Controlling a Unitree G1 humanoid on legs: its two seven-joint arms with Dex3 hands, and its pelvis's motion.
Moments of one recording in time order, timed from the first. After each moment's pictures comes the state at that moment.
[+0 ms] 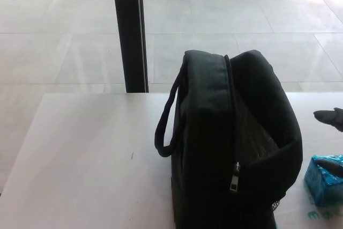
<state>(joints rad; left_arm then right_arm) 0.13 0.61 0.28 0.47 -0.22 0.45 -0.50 -0.35 -0.81 0.16 0.05 -0.08 0.37 0.34</state>
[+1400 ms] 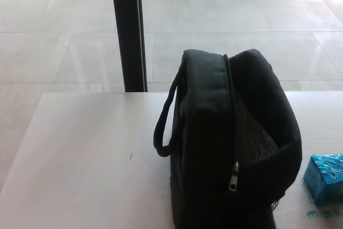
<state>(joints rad) 0.13 0.62 0.27 0.45 -0.22 0.45 -0.51 -0.55 -0.85 0.40 0.48 -0.35 0.37 0.59</state>
